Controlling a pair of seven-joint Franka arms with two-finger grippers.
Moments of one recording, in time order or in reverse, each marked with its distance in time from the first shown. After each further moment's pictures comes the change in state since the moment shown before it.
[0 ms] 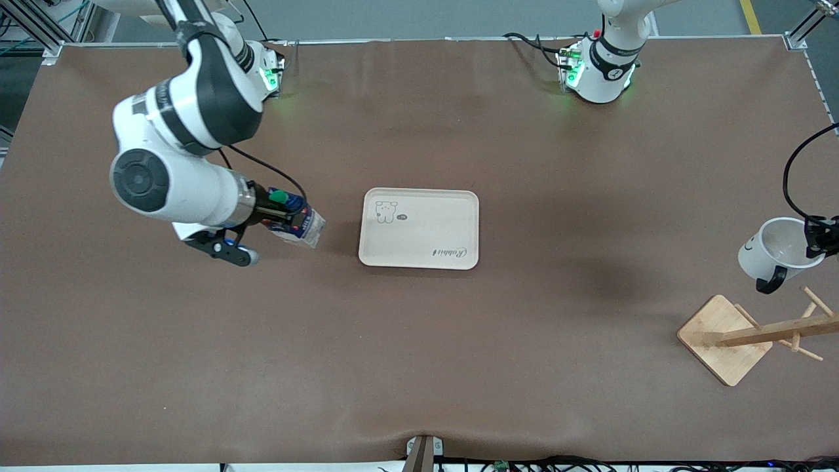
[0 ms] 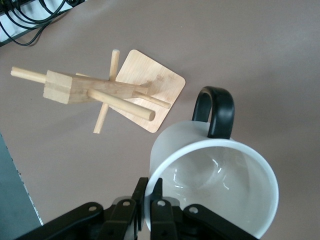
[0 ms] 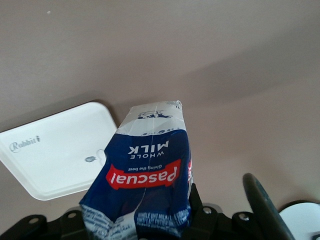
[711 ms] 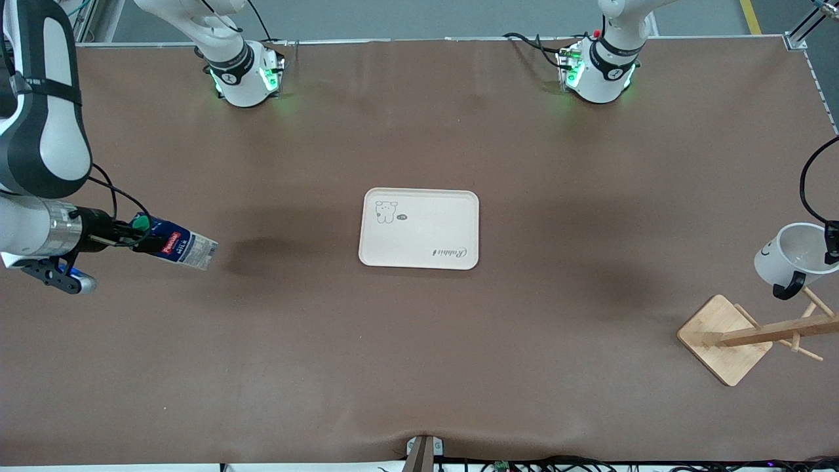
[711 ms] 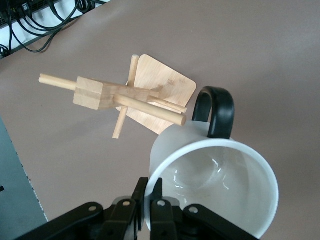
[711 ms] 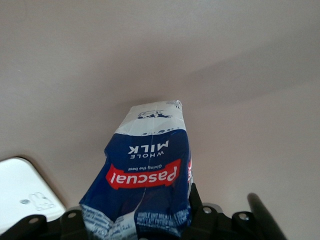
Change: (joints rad) left arm 0.026 0.049 -0.001 0.072 0.000 0.001 0.044; right arm -0.399 0.010 -0.020 -0.073 -0.066 0.049 -0.436
